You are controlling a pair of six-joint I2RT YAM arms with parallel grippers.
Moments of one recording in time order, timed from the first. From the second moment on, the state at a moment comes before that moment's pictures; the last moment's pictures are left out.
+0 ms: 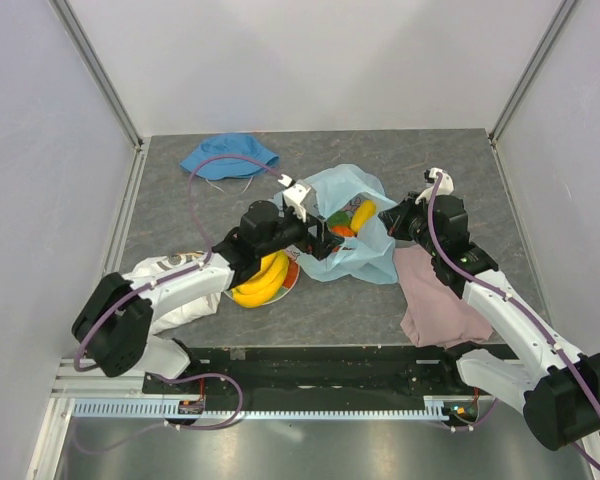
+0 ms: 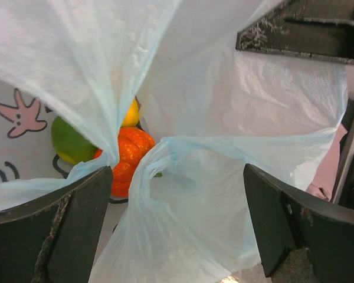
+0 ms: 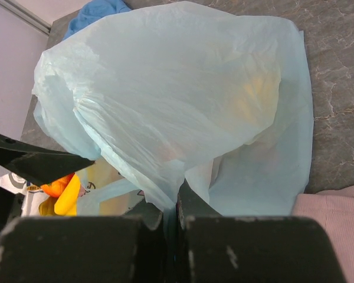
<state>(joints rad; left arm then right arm) -0.74 1.45 0.84 0.38 0.24 -0.22 0.35 1.03 0.75 -0.06 -0.04 0.56</state>
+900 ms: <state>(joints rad) -0.56 1.02 0.63 -0.05 -0.30 -0.44 0.35 1.03 0.74 -0.06 -0.04 0.56</state>
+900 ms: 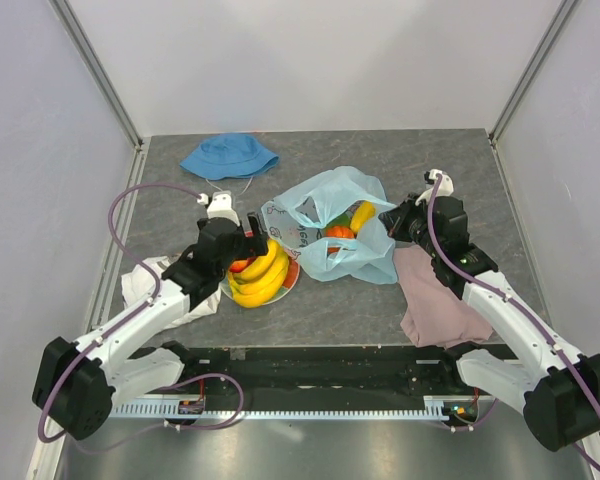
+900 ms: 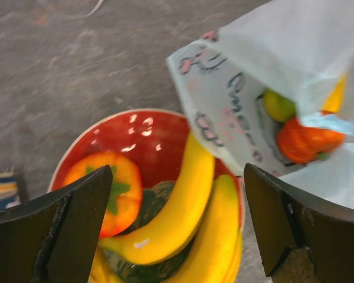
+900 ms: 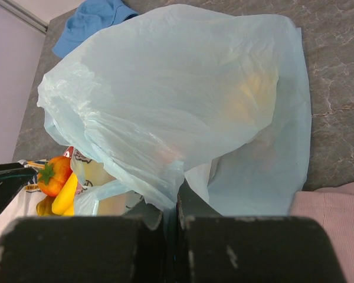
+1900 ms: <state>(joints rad) -0.51 1.12 0.61 -0.25 -0.51 -0.63 0.35 1.01 0.73 -0.06 -0.03 0.55</state>
